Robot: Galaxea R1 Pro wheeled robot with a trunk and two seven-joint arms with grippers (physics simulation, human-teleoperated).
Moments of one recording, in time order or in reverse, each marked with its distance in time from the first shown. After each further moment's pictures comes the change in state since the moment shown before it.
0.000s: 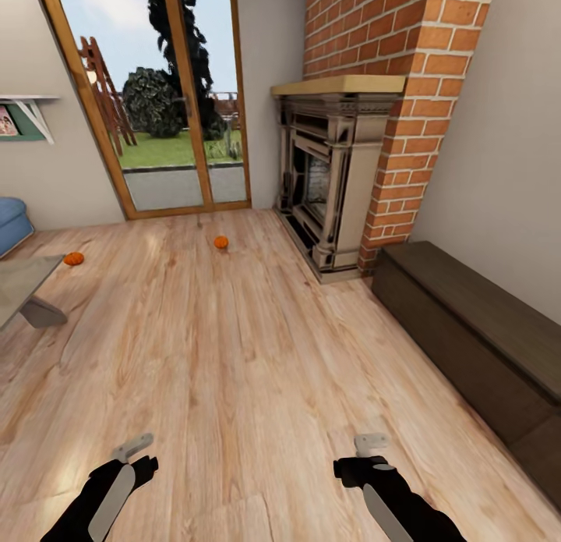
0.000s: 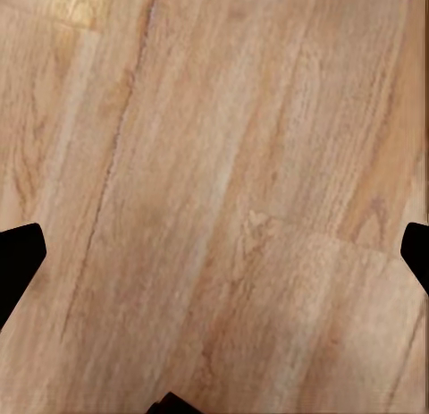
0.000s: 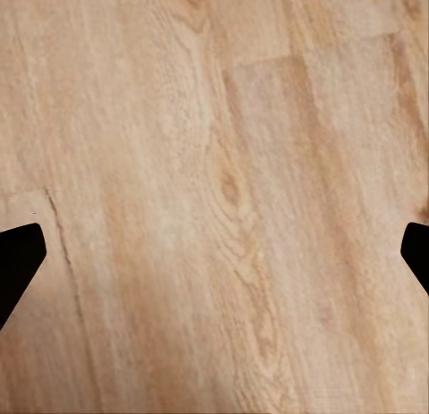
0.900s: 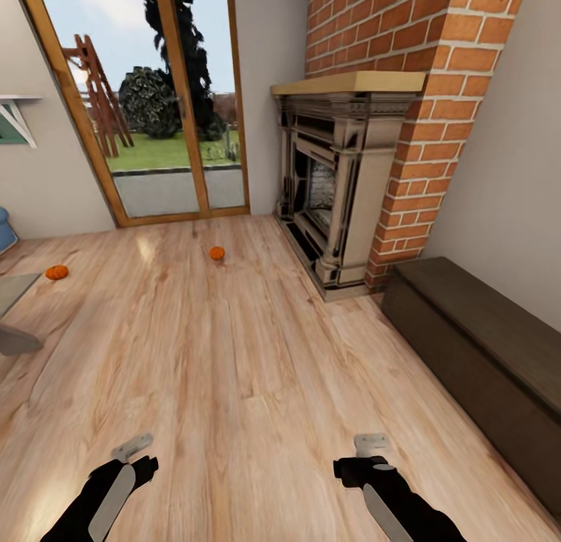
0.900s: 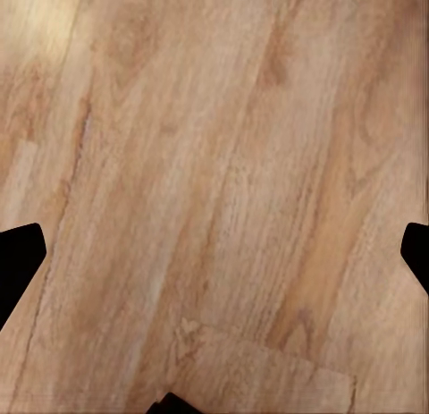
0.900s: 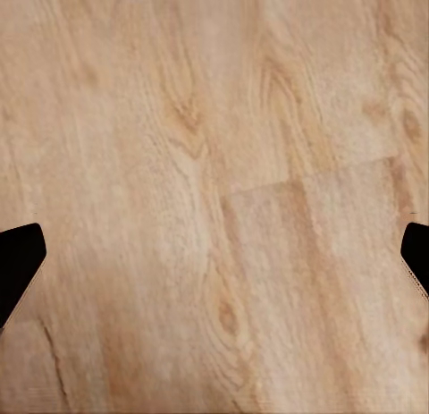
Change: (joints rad) left arm 0.000 0.000 -0.001 0.000 -0.001 0.000 0.000; right arm 0.000 0.000 0.000 0.000 0.001 0.000 0.000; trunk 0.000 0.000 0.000
